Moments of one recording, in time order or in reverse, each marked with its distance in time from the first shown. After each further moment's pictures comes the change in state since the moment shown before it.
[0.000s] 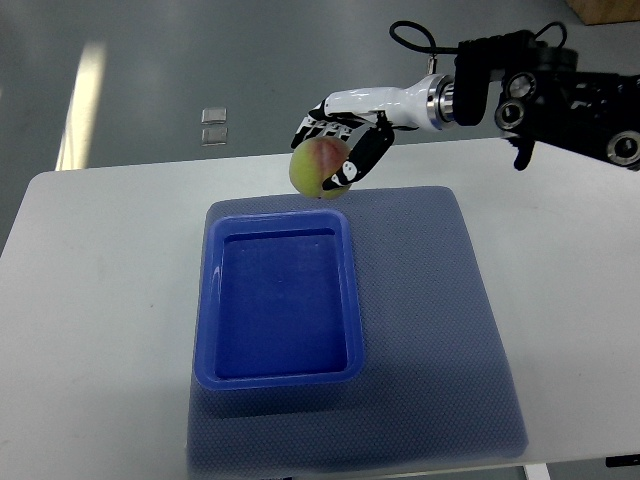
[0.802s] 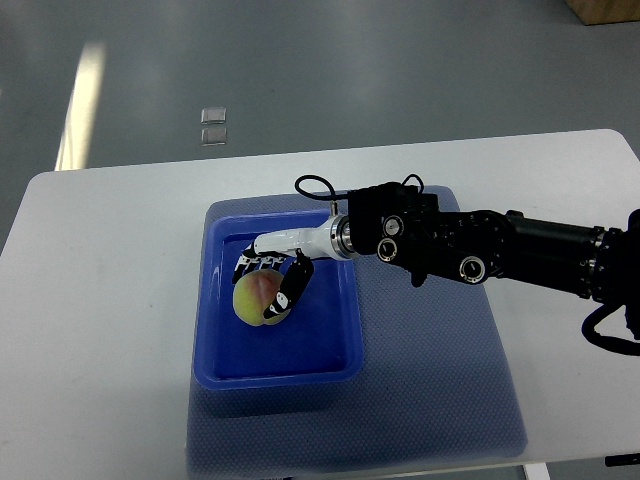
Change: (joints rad) left arm 0.000 0.000 0.000 0.006 0.000 0.000 0.000; right arm -0.232 0.324 -0.006 -0.214 -0.106 -0.009 0.002
